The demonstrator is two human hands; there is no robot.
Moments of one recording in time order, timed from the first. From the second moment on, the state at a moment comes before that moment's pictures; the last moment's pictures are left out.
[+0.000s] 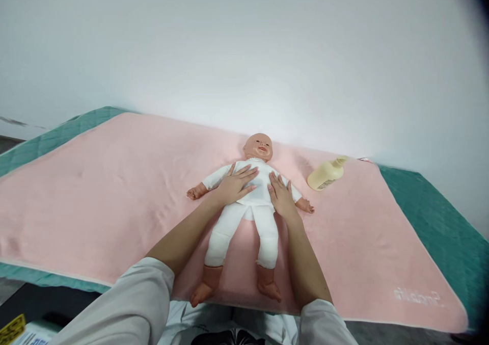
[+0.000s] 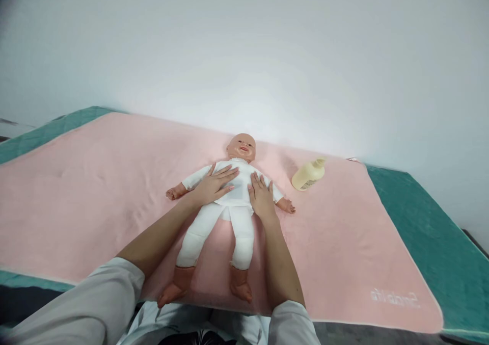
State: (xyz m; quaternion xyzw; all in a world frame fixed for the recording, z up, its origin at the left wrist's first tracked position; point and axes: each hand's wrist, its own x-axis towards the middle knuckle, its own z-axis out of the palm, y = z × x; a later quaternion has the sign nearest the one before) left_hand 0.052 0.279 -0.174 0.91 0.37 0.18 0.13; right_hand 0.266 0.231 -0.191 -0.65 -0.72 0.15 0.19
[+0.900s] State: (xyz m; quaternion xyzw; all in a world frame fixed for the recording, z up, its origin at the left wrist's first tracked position) left_hand 0.055 0.285 -0.190 0.82 0.52 0.23 0.07; right_hand 0.258 0.210 -0.164 -0.42 -0.77 0.29 0.37
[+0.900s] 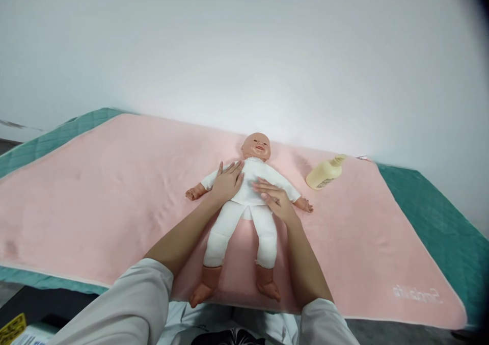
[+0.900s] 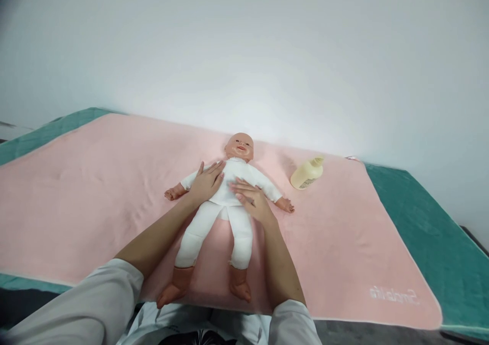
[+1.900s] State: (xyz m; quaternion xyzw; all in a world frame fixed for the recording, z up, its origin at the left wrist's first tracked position) left_hand 0.055 0.284 -0.190 0.83 0.52 0.20 0.07; right_hand 0.255 0.232 -0.194 -0.56 -0.76 0.17 0.28
